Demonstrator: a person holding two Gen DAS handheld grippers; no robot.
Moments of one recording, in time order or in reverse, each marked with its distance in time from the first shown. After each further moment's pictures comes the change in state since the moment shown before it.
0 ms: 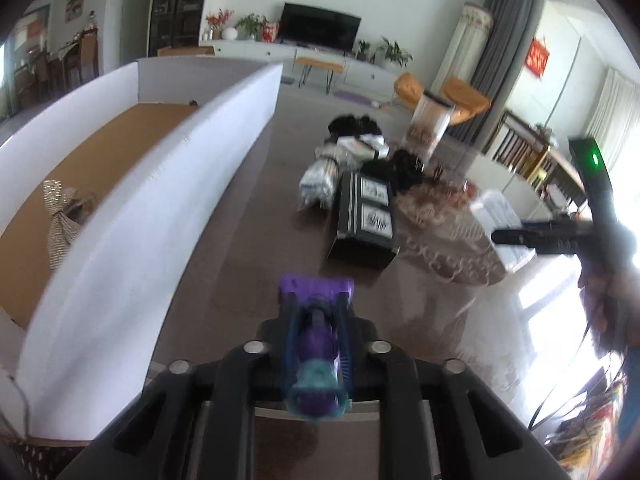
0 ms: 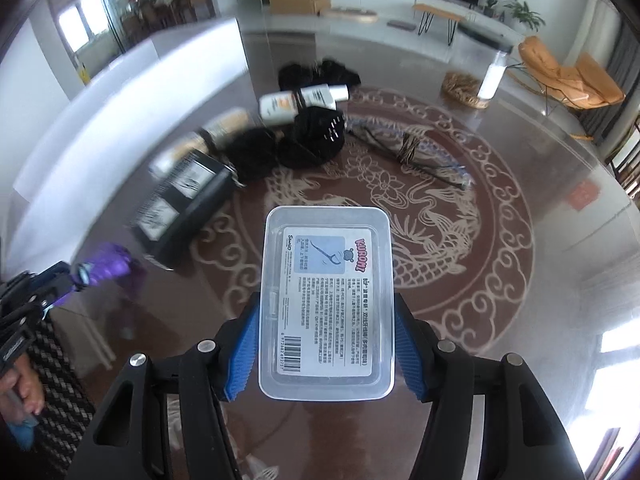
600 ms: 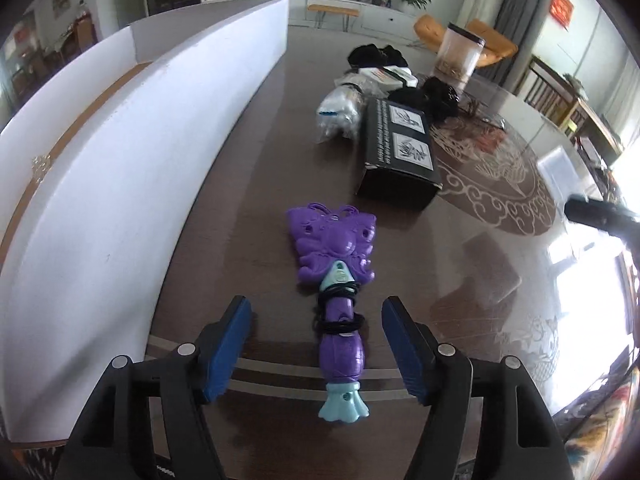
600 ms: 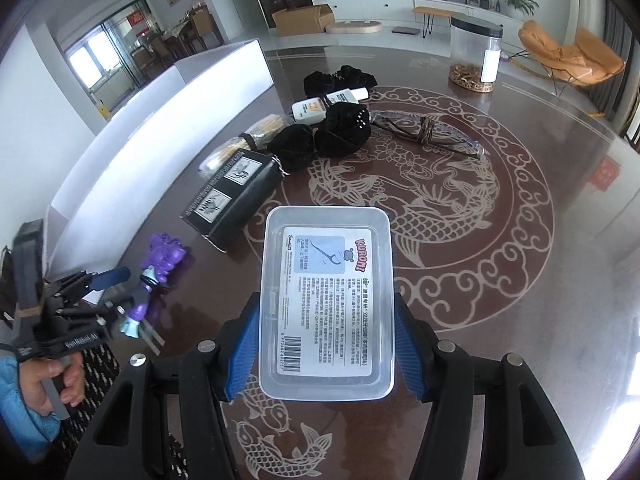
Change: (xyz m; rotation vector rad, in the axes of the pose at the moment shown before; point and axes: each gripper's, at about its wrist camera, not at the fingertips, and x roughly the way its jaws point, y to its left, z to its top) left arm 0.048 -0.008 -0.006 0.065 0.228 0.134; right arm -0.022 0.000 -0.040 0.090 -0.059 0.137
